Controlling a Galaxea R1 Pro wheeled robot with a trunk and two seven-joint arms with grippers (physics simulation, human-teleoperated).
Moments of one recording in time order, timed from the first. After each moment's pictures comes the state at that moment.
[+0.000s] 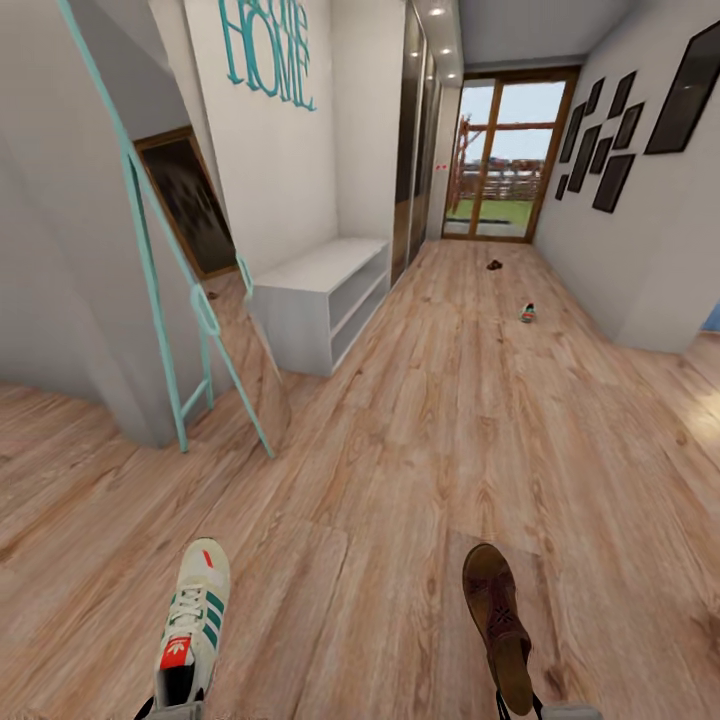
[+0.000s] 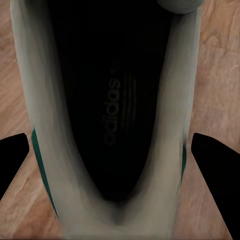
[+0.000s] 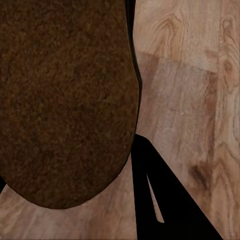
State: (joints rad) left arm -0.12 -0.01 0.43 -0.48 -0.18 -0.62 -0.14; right arm -0.05 -0.06 -0.08 -0.60 0.08 -0.55 0.01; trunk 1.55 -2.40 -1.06
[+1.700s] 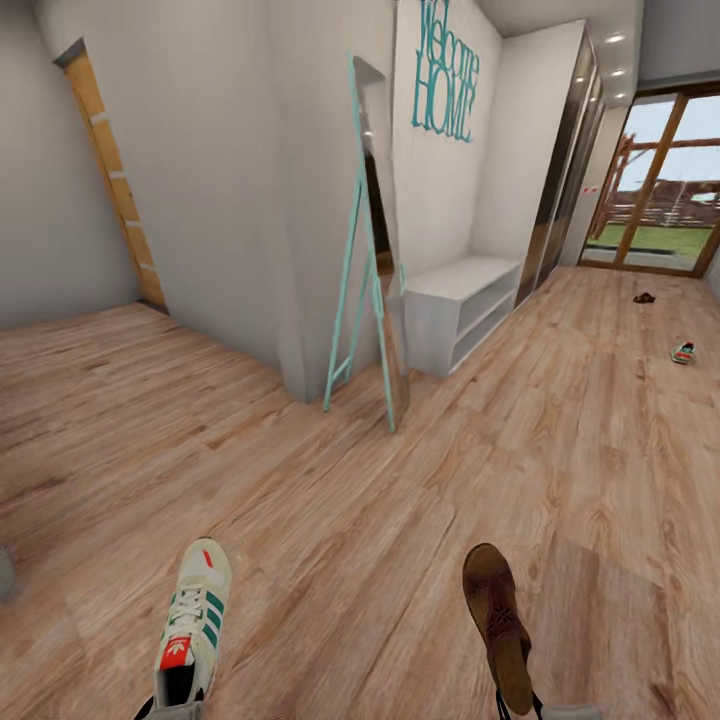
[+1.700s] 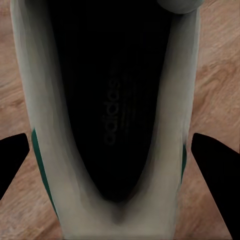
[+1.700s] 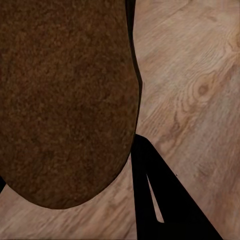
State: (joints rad) left arm -0.12 -0.01 0.43 -0.48 -0.18 -0.62 -0.14; right arm -0.05 -0.06 -0.08 -0.60 0.08 -0.55 0.01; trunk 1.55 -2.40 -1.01
